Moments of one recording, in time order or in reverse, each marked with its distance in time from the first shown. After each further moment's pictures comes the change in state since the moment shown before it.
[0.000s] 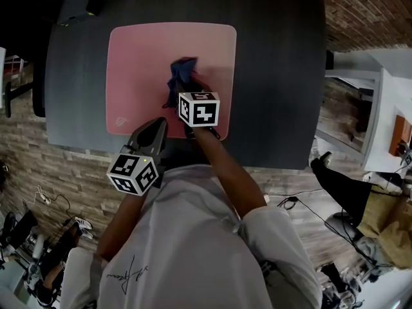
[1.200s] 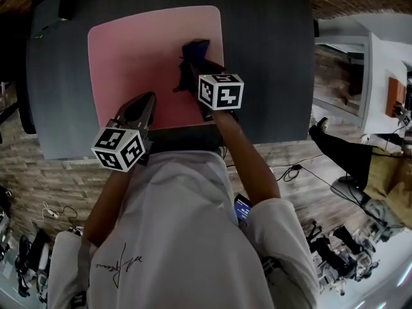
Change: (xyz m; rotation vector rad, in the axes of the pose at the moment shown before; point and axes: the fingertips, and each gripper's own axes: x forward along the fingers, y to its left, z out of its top) left arm 0.034 0.033 0.025 0.078 0.096 -0.153; right arm -0.033 -0.064 0.015 0.049 -0.040 -0.101
